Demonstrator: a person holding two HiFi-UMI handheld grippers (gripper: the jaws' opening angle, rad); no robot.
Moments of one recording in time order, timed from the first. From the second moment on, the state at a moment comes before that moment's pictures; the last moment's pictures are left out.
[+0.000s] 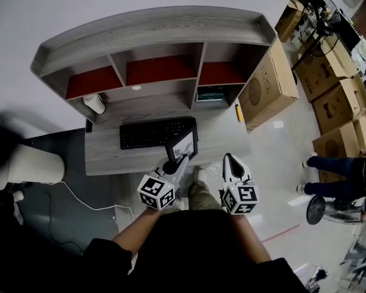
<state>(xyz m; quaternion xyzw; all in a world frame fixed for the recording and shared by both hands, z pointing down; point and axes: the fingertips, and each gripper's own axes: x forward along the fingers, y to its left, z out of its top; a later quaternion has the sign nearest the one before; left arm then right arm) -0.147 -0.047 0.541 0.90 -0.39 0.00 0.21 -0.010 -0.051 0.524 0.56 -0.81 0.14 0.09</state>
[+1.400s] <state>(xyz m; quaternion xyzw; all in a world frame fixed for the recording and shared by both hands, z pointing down) 0.012 -0.337 0.552 0.91 -0.37 0.06 0.19 0.103 -0.289 0.484 0.51 -0.85 0.10 0.06</state>
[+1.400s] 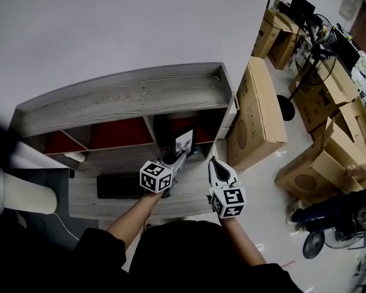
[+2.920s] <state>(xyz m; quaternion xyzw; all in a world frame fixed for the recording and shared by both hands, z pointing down) 0.083 -0.474 0.575 0.91 -0.29 0.15 0.24 0.127 -0.358 0.506 0.53 -0.84 0.11 0.07</state>
